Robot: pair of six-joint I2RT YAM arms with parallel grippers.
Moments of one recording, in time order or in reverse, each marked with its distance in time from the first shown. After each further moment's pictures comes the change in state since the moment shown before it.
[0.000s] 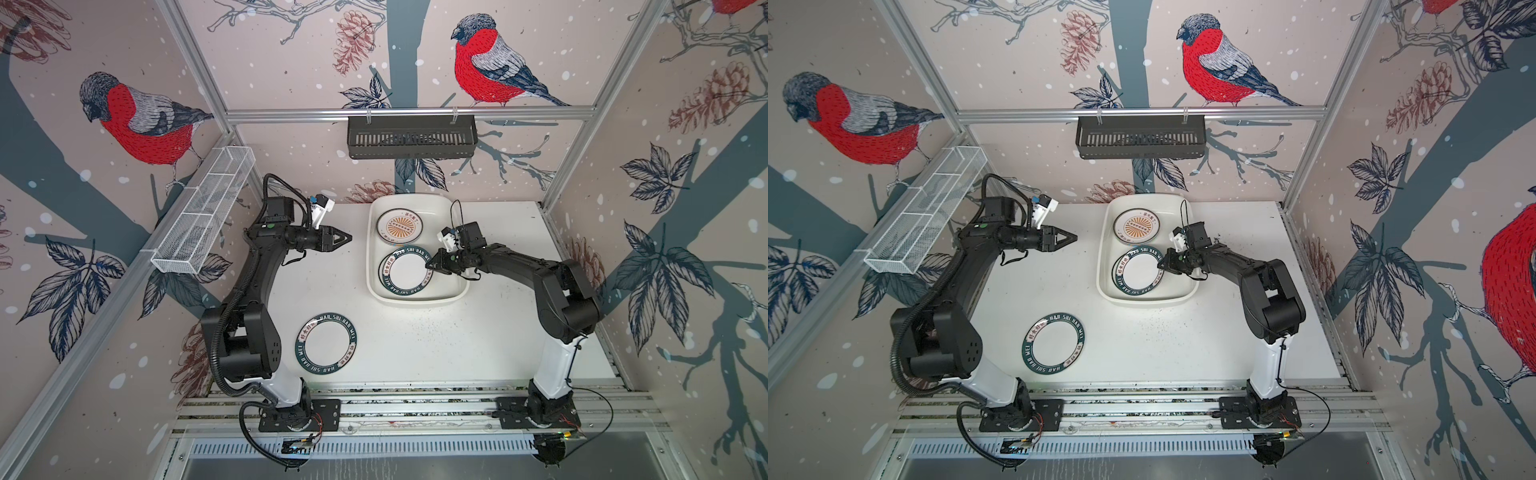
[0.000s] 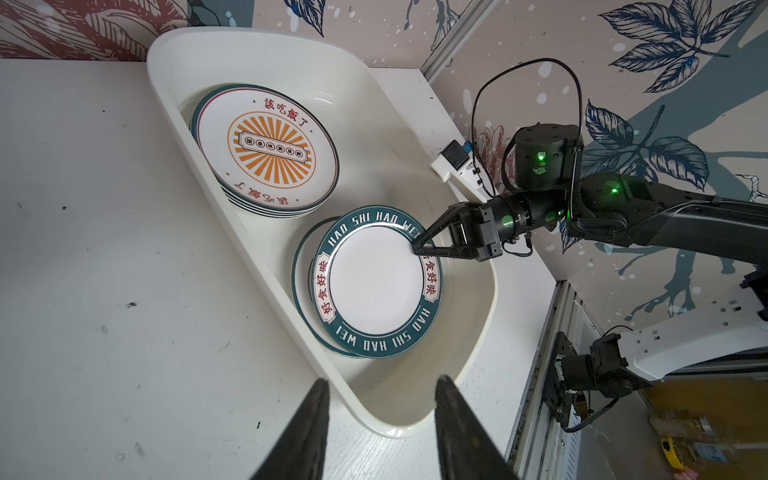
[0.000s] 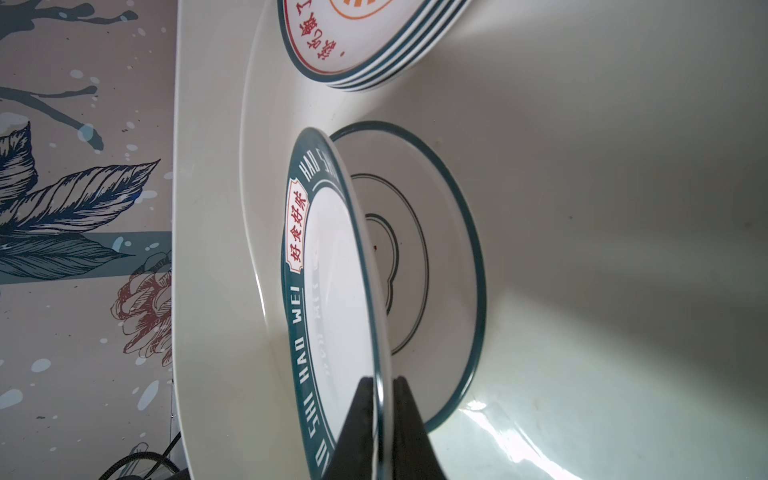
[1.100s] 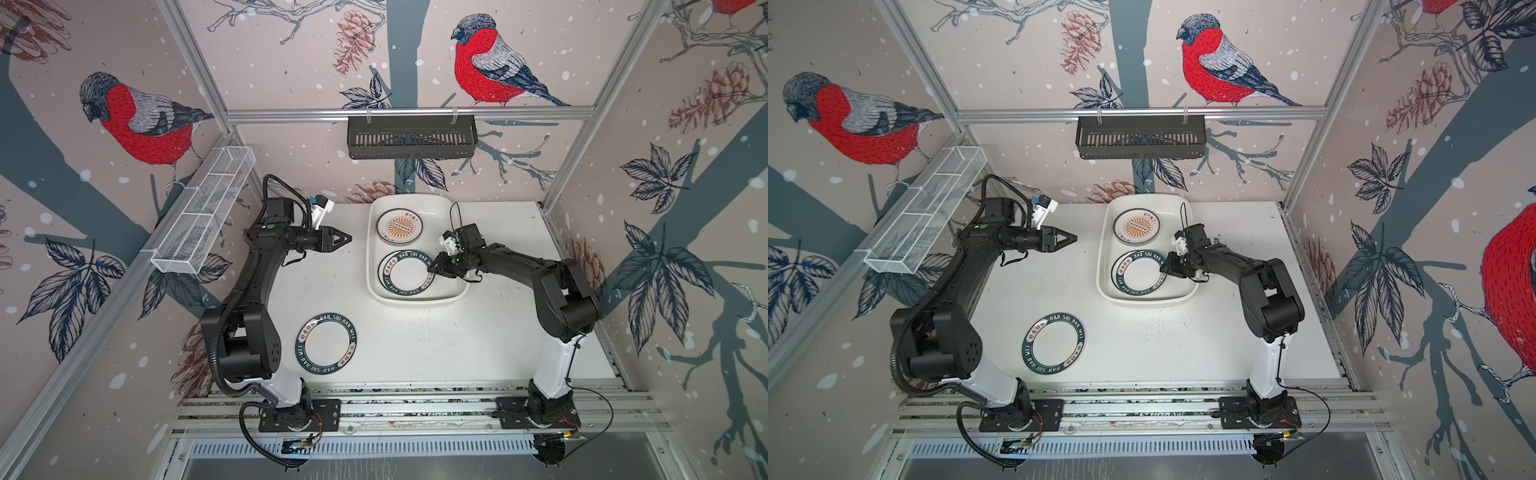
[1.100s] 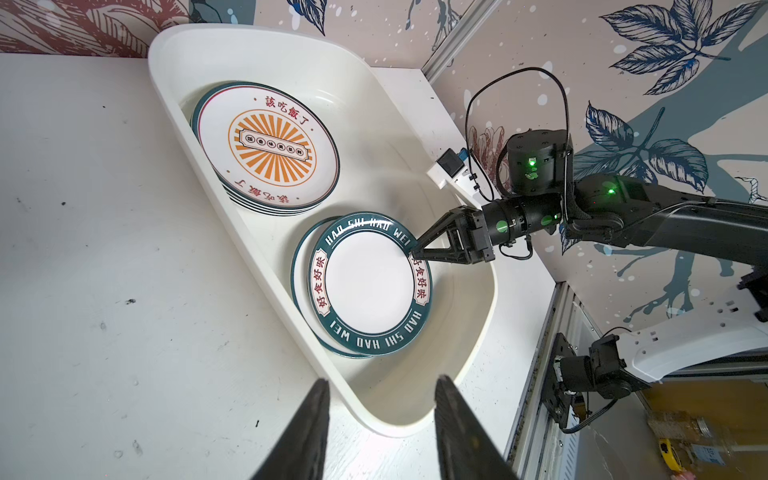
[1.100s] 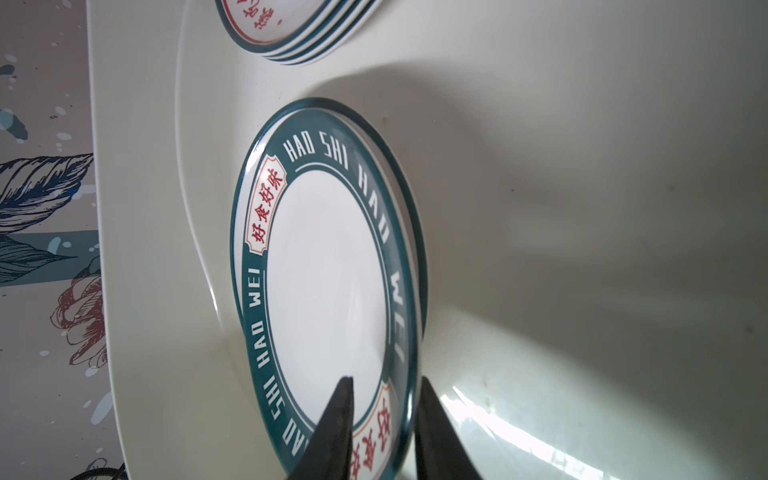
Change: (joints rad) left arm 0.001 -0.003 -0.013 0.007 0.000 -0.008; right arm -0.002 0.009 0.005 -0.077 0.072 -0.048
